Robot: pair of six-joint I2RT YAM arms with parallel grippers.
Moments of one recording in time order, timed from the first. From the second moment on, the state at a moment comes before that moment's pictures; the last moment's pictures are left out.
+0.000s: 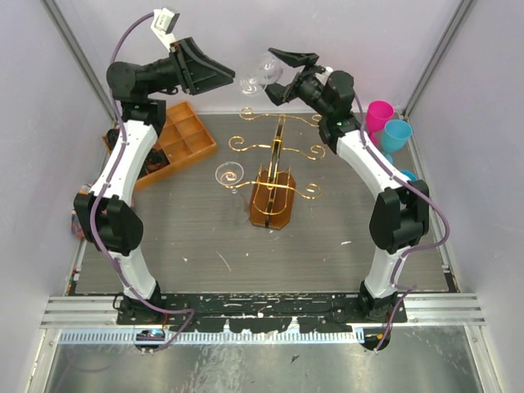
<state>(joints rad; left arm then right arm) -0.20 1.83 1.90 0.80 1.19 -1.33 0.34 1.83 1.65 0.46 -0.49 2.09</state>
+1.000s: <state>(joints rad) -0.10 1.14 1.41 0.18 1.05 -0.94 -0.02 1.50 1.71 -0.33 -0.09 0.51</state>
